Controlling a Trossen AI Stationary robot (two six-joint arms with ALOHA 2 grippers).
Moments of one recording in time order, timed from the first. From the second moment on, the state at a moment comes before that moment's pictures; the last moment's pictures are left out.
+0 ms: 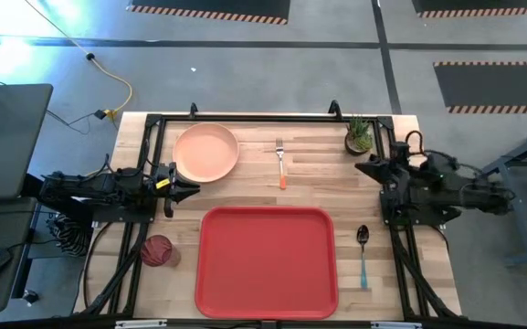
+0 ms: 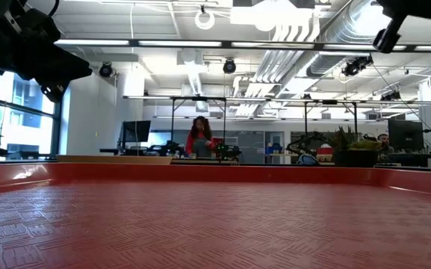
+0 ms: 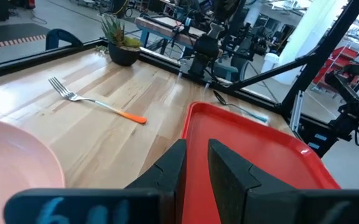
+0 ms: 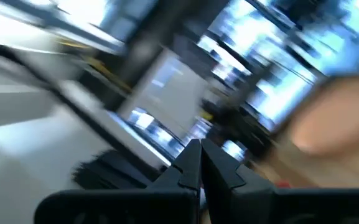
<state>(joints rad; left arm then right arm) -0.09 0.01 0.10 -0.21 -0.19 -0.36 -0.08 0.17 0.37 0.01 0.00 0.90</state>
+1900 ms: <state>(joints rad) -0.09 0.01 0.10 -0.21 -0.19 -0.37 0.58 1.22 0.83 -0.90 -0.18 2.06</state>
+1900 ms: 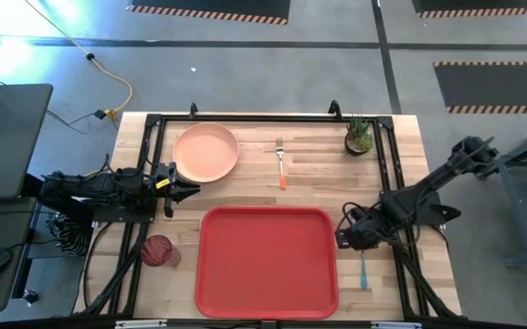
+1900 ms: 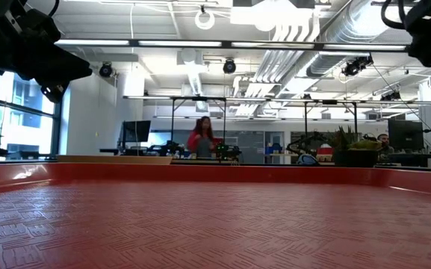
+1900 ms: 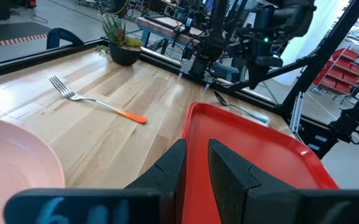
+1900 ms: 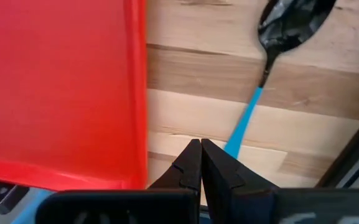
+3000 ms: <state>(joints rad) -0.09 0.01 0.10 -0.21 -0.19 -0.37 0.72 1.44 0.82 -0.89 -0.26 1.99</state>
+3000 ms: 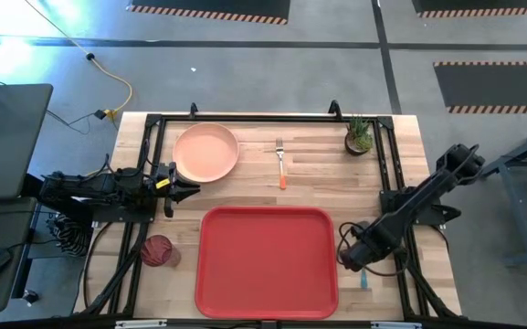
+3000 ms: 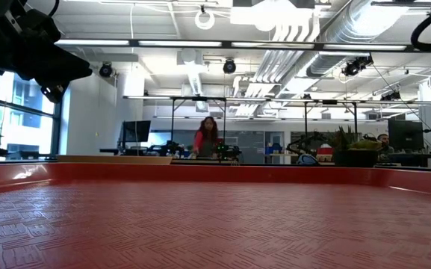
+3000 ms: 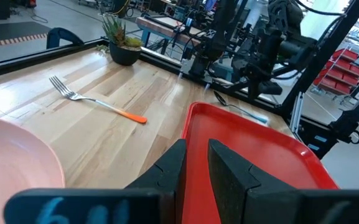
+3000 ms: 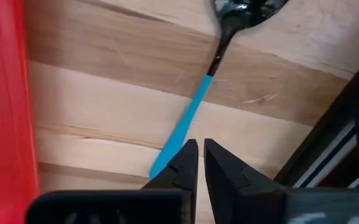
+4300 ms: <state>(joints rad) -0.09 0.01 0.10 -0.21 -0.22 -0.37 0.72 1.46 0.65 -0.72 -0.18 2.07</state>
